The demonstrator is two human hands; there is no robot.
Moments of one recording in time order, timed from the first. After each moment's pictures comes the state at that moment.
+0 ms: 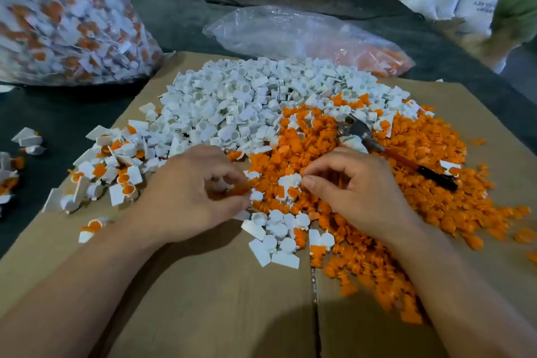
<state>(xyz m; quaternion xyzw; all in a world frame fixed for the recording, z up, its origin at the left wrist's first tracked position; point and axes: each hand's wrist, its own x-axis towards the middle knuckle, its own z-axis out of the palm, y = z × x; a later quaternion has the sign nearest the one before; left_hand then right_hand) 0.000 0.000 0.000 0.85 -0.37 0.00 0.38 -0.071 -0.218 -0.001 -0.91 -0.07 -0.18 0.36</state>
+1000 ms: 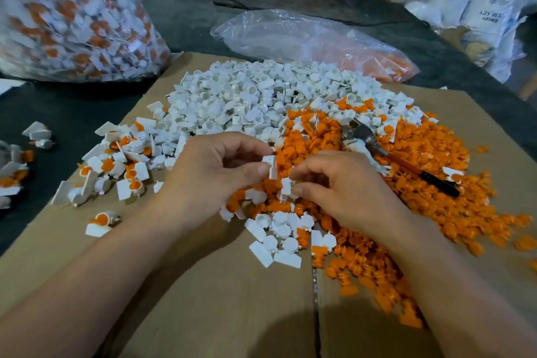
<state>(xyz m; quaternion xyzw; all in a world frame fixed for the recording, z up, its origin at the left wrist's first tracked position) -0.011 -0.023 0.014 0.77 -0.22 -0.08 0.59 -0.059 -0.204 0.012 -0.96 -0.08 -0.08 0.27</state>
